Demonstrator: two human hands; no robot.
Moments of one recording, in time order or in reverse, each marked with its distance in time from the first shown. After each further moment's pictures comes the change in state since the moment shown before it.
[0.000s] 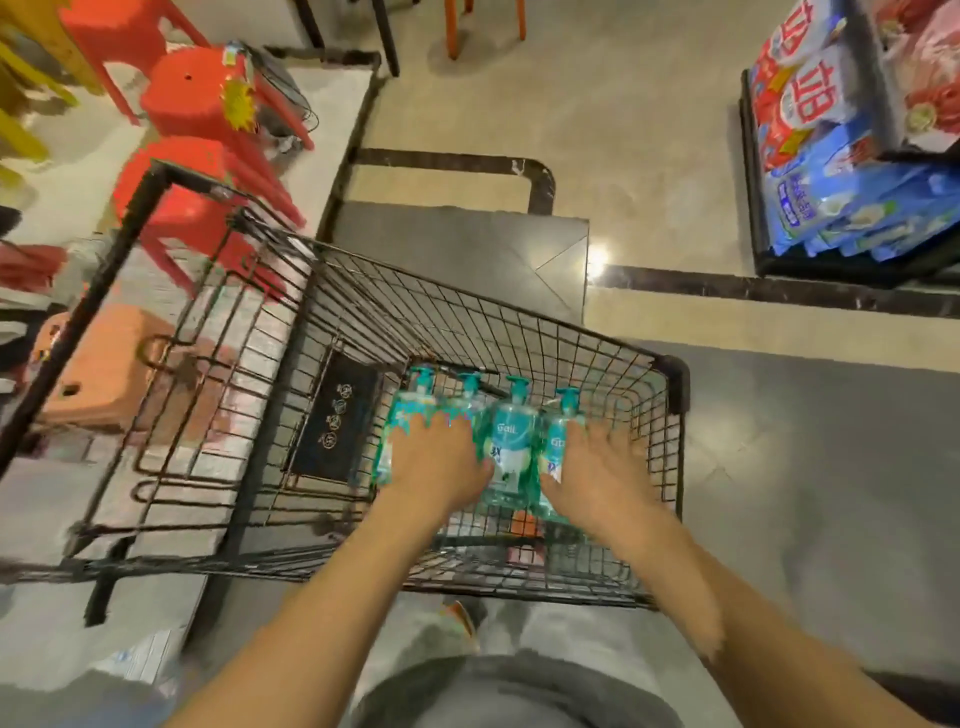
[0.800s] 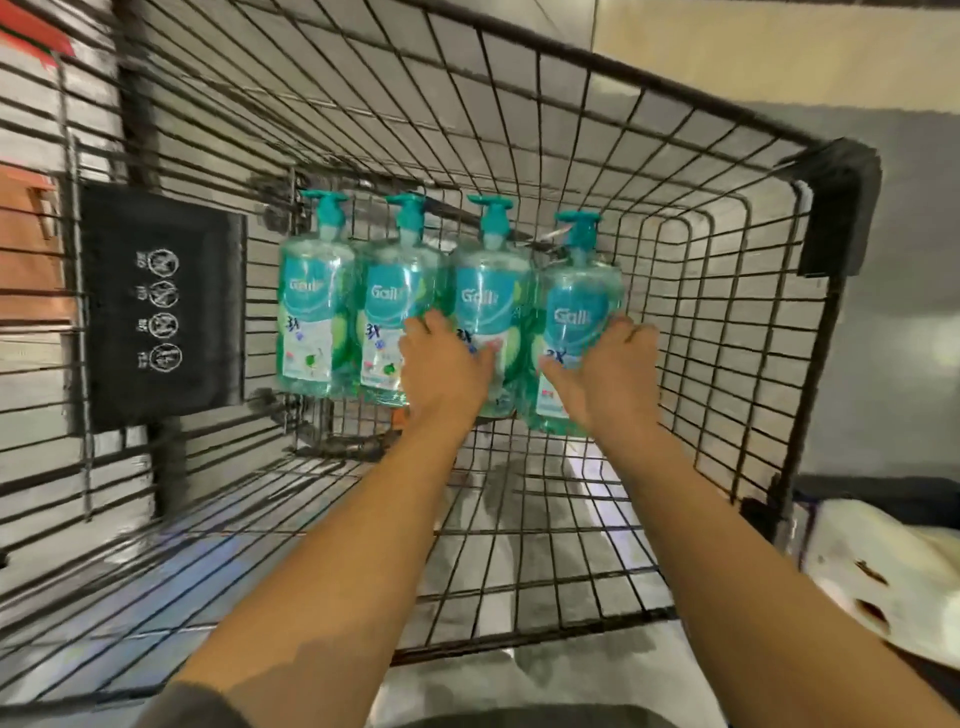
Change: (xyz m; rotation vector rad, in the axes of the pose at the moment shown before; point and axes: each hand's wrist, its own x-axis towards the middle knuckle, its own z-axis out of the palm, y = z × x) left_hand 0.205 0.041 0.221 -0.501 -0.025 -0.263; right_hand 0.179 0.052 0.202 0.370 -0.099 0.405
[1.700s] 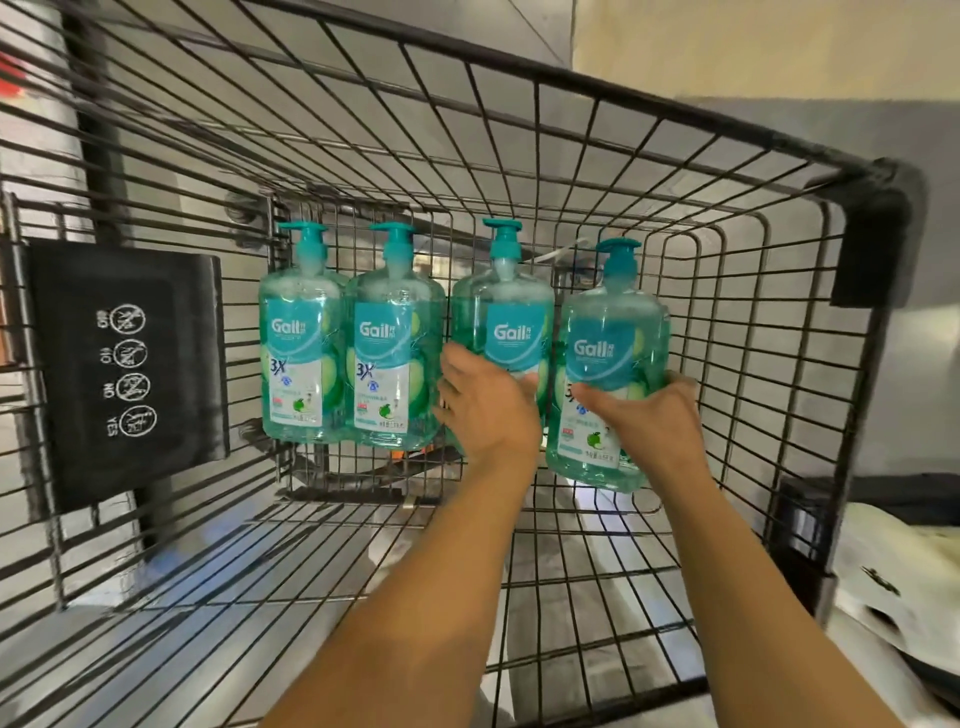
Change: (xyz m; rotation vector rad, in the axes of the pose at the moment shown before) left_hand 0.000 0.051 0.043 -0.207 -0.007 -0.147; right_hand 0.033 0.054 -0.005 0.691 -0.094 0.355
